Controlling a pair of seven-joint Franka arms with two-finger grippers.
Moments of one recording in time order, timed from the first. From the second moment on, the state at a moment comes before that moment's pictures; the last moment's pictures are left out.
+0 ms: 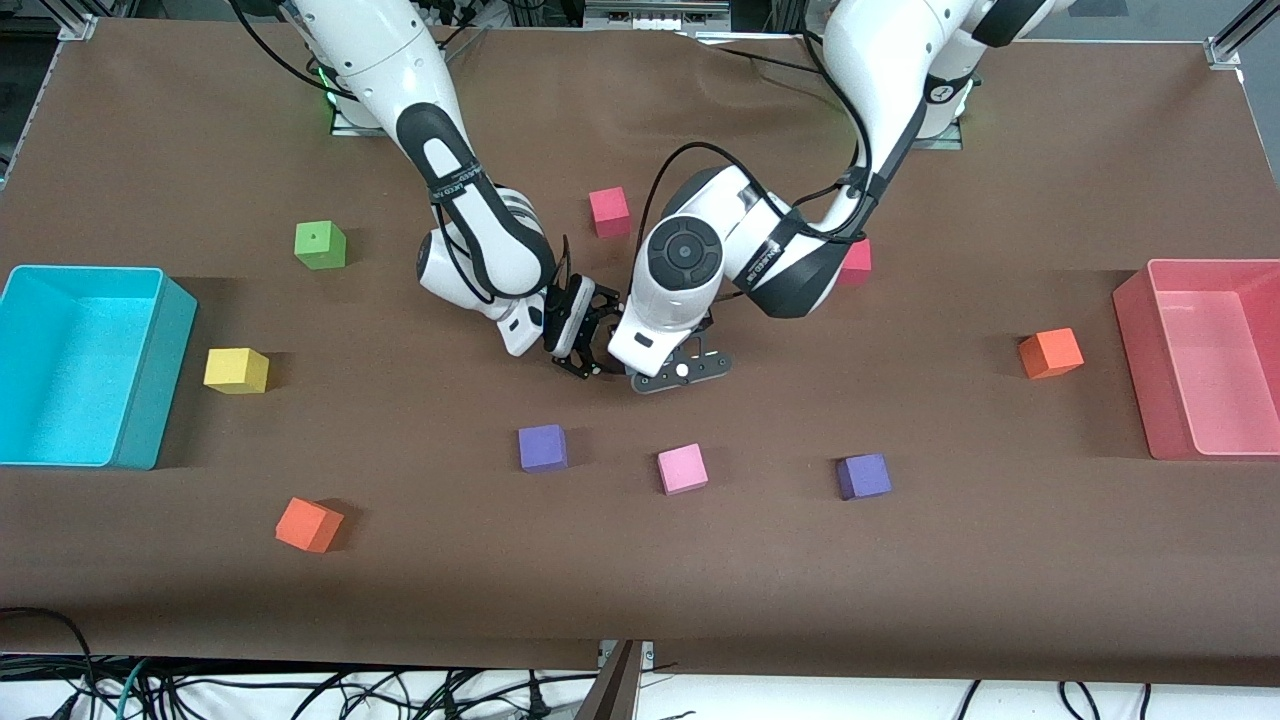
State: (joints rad) left arm -0.59 0.78 -0.15 -1.19 -0.05 1.92 -0.96; right arm 0.59 0.69 0.10 -1.87 1.78 2.65 -2.11
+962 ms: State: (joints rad) left arm -0.64 0.85 -0.14 -1.17 -0.05 1.95 -1.00; right arm 0.59 0.69 0.10 -1.89 1.78 2.63 -2.13
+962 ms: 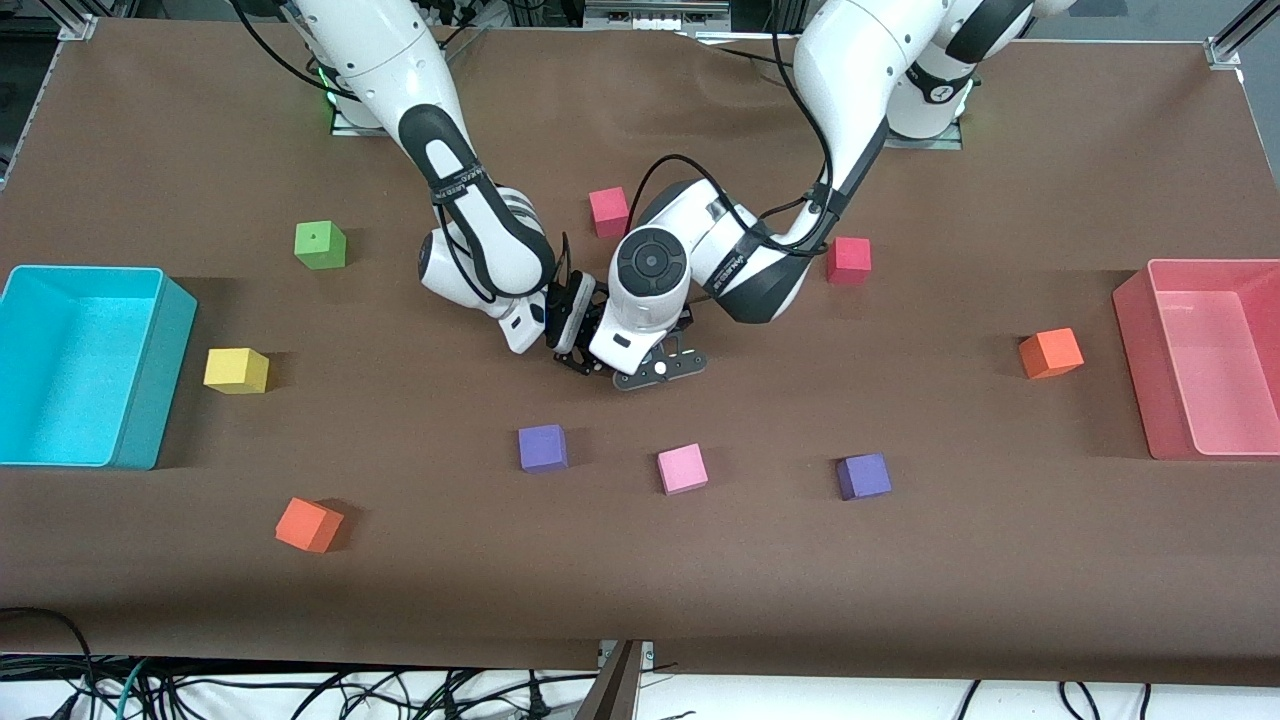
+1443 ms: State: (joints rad) left arm -0.64 0.86 -0.13 -1.17 -0.05 1.95 -1.00; right arm 0.59 0.69 0.10 -1.89 1.78 2.63 -2.13
